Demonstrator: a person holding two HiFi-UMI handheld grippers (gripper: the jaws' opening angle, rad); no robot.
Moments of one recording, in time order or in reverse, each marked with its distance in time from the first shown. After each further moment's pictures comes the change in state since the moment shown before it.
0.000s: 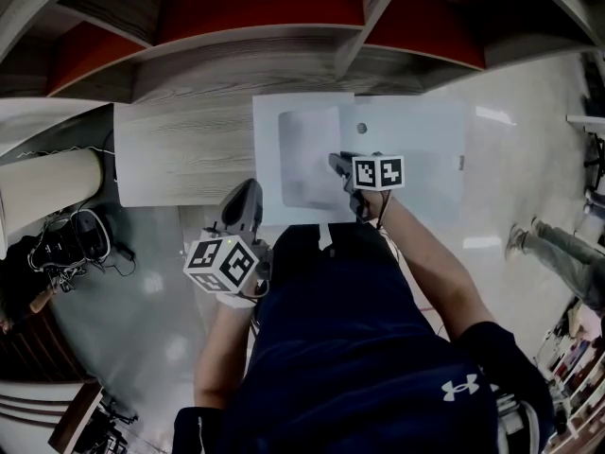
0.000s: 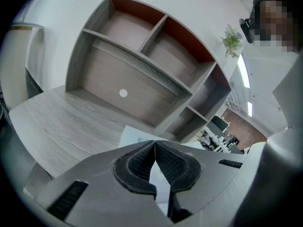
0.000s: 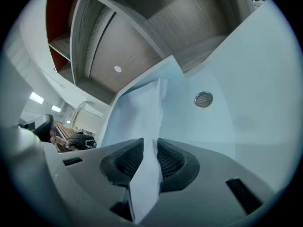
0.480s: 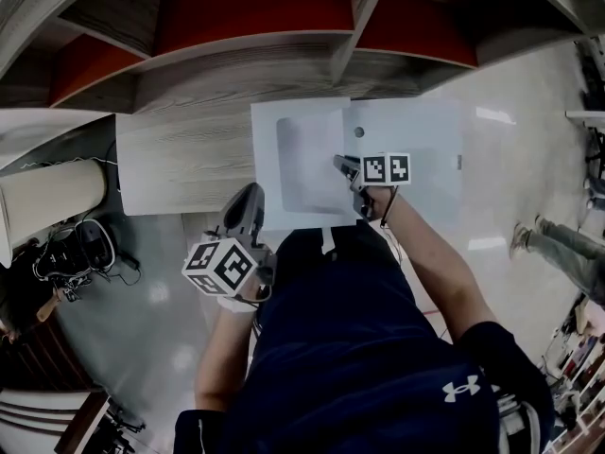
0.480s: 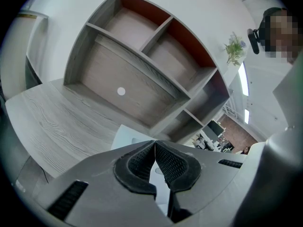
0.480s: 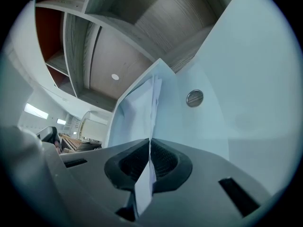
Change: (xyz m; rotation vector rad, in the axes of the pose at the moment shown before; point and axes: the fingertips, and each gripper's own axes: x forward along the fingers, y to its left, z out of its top) left arm 0.001 -0.011 0.007 -0.067 -0.003 -0.047; right arm -0.008 -0.005 0.008 0.111 -0.017 0.078
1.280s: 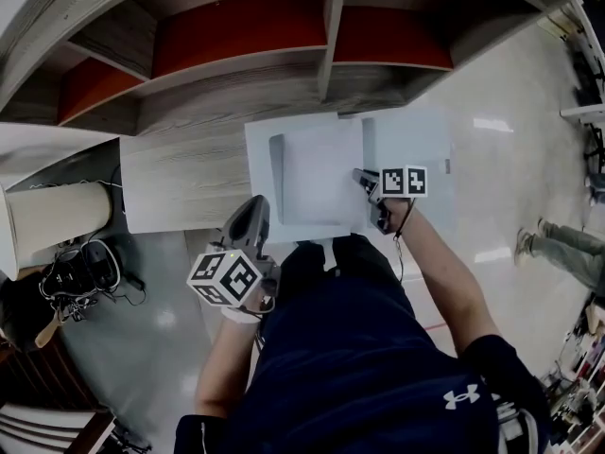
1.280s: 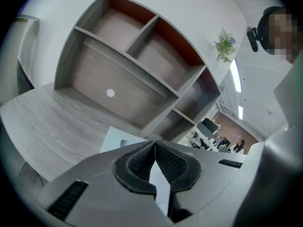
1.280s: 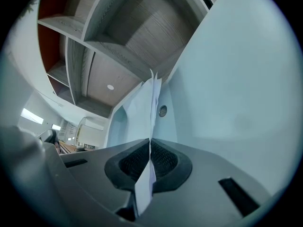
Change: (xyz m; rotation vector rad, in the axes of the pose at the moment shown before) left arm 0.001 -0.037 -0.001 0.057 -0.003 -0.055; right arm -0.063 -0.036 0.005 0.043 -0.061 -0.056
